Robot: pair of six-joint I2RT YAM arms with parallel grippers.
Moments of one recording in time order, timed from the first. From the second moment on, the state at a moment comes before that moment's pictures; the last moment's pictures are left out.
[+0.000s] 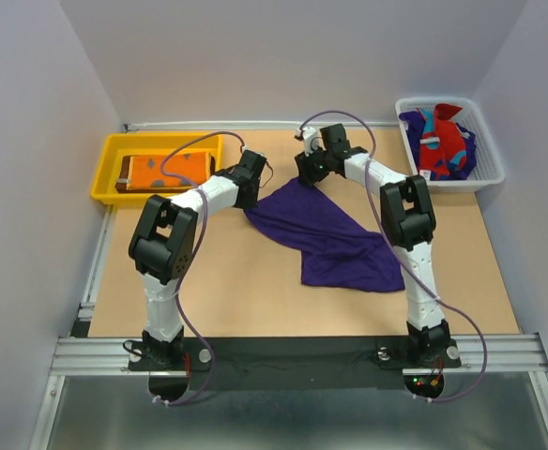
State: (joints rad) left arm -0.49 1.95 1.38 -0.43 -0.26 -0.24; right arm 0.35 2.38 1.91 -0.33 -0.39 -0.25
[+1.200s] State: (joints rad) left arm -0.48 1.71 1.79 -0.40 -0.42 -0.08; right arm 0.42 2.05 2.13 -0.44 0.07 -0.27
